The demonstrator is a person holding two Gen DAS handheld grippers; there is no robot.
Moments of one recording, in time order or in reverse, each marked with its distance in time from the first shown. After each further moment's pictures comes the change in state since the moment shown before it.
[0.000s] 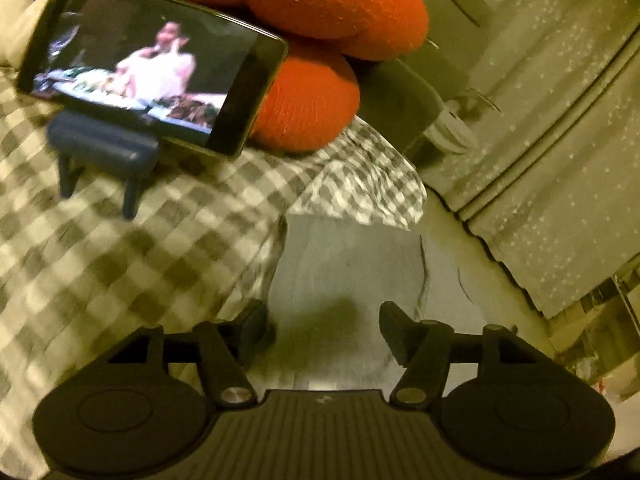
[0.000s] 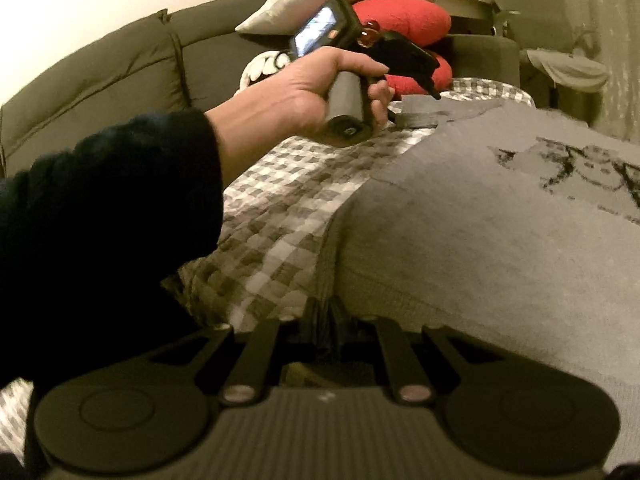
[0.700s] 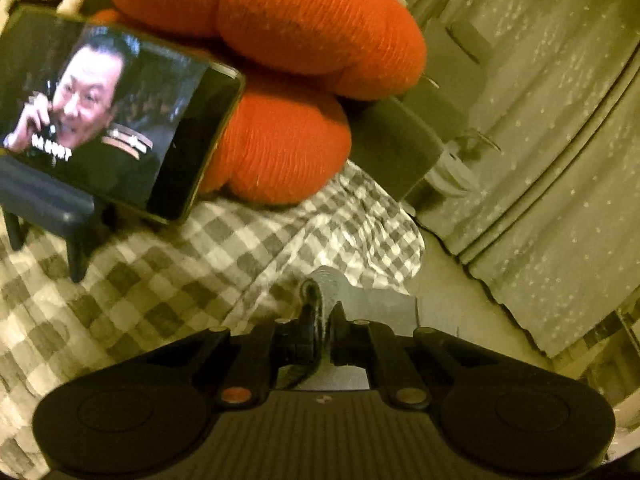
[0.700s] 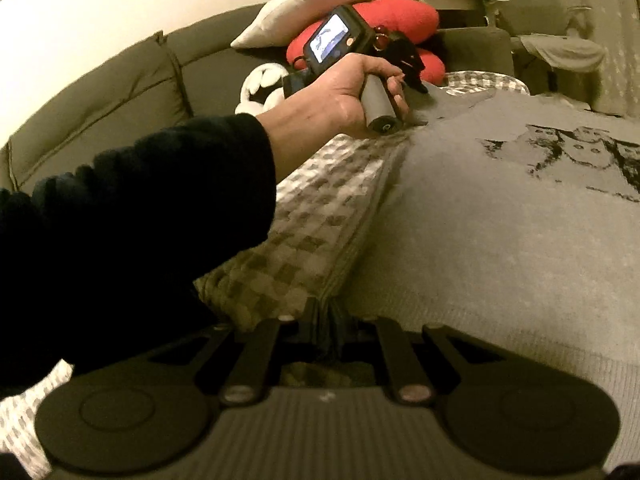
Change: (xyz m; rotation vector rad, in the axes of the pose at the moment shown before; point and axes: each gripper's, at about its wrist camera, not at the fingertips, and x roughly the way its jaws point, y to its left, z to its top) left arm 0.026 -0.019 0.016 0.005 -0.142 0.008; right arm -0.020 -0.016 -0.002 0.085 -0.021 0.060
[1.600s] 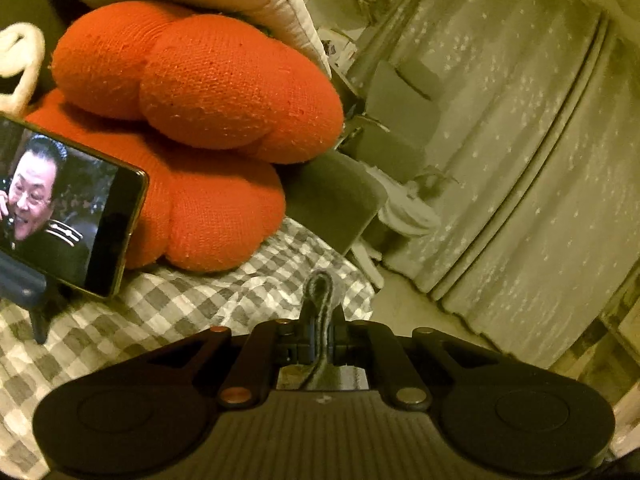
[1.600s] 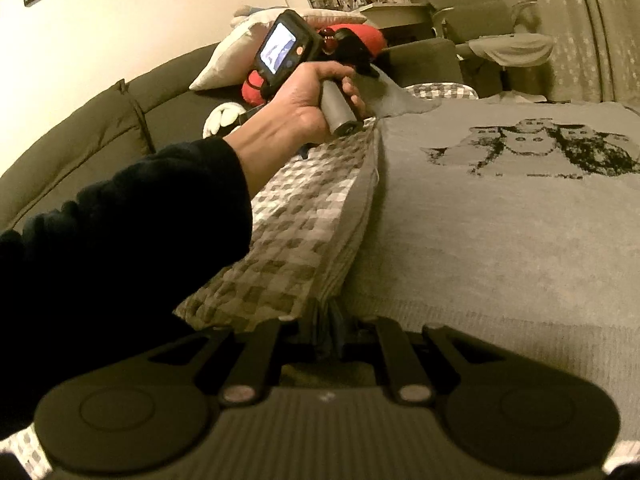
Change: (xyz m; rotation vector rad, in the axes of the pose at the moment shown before) left arm -0.019 -0.040 0.007 0.086 -0.159 -0.107; right arm -0.021 -0.014 -0.009 0.124 -0.083 -0.077
